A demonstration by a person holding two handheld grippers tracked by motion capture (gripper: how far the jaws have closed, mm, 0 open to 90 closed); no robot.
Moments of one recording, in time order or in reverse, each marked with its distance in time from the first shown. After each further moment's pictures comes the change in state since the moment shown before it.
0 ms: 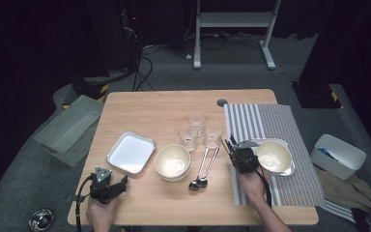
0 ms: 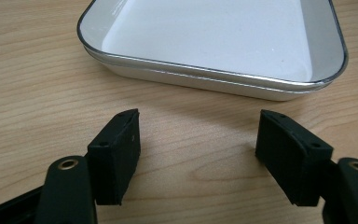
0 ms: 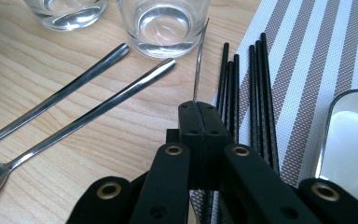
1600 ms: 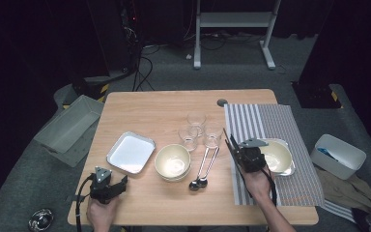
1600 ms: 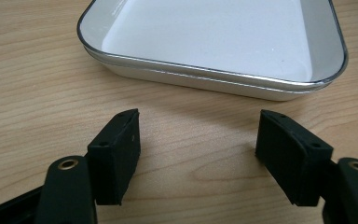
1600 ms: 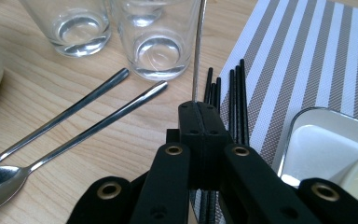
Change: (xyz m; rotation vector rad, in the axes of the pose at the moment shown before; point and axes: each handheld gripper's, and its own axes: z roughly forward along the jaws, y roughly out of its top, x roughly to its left) left arm 0.000 0.000 0.000 0.000 0.000 0.000; right arm -0.008 0.005 -0.025 -0.074 0.002 0.000
